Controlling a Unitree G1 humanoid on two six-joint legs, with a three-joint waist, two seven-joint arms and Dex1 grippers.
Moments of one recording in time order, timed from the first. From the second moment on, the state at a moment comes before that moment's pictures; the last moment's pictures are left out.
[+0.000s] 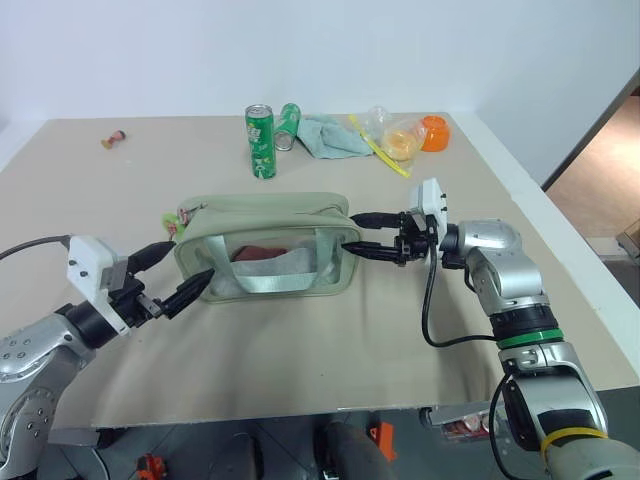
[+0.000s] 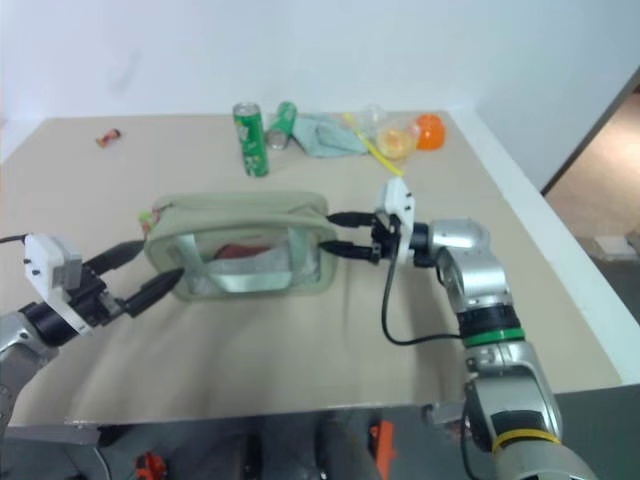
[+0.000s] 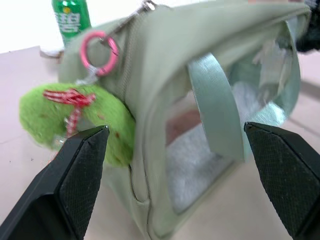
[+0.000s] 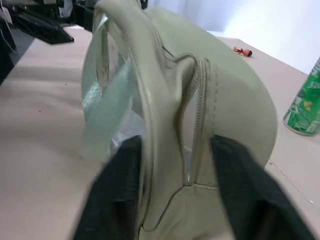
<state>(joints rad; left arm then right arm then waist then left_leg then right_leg) 0.07 0.65 0.41 -0.51 -0.72 0.48 -0.64 -0.72 -0.51 0.07 0.32 0.35 0.11 1.26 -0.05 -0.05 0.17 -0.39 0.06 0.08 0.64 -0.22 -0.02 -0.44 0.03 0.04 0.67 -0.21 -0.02</state>
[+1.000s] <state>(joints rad) 0.01 0.67 0.45 -0.35 -0.68 0.49 -0.60 -0.66 -0.53 0.03 0.05 0.44 0.32 1.16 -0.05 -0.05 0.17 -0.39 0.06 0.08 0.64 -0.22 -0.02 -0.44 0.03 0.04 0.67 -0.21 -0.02</state>
